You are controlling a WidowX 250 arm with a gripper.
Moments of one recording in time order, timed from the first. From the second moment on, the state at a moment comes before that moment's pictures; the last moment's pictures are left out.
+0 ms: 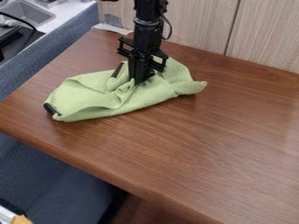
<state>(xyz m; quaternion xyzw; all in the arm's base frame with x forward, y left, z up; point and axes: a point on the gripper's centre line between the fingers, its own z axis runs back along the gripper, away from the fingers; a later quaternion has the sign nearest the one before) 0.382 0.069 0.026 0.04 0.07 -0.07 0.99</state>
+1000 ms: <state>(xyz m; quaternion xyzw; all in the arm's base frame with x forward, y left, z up) 0.361 0.065 0.049 0.05 0.03 -0.06 1.00</state>
